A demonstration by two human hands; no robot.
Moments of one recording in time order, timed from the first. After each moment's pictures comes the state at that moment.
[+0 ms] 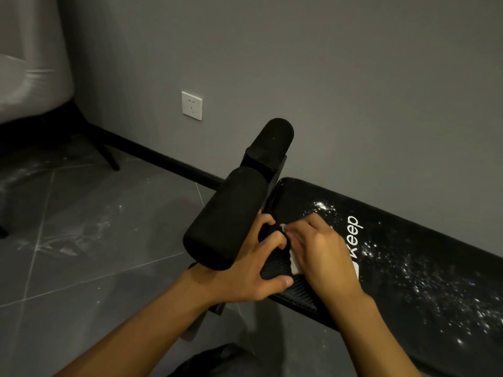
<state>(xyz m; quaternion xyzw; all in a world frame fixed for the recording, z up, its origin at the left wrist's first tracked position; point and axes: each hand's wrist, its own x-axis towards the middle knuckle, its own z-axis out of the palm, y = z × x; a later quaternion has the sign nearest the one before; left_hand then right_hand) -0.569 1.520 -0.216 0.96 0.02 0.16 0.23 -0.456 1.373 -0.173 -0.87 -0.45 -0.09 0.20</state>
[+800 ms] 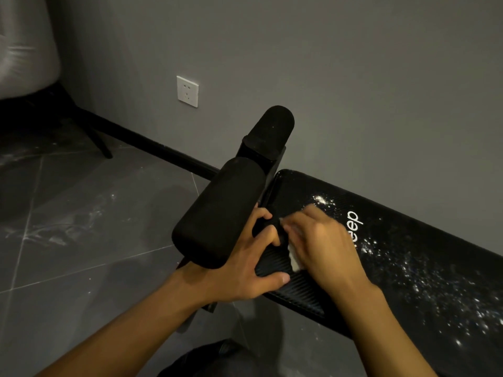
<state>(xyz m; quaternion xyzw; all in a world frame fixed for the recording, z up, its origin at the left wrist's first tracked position) -0.566 1.520 -0.229 0.95 0.03 0.17 0.25 -0.446 1.374 -0.162 -0.85 -0.49 -0.07 0.15</state>
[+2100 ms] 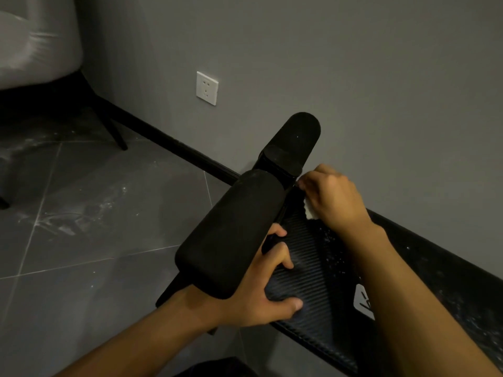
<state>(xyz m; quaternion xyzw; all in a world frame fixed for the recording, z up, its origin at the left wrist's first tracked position) -0.560 1.519 -0.233 0.92 0.06 0.20 0.34 -0.342 1.461 -0.150 -0.85 -0.51 -0.04 0.11</state>
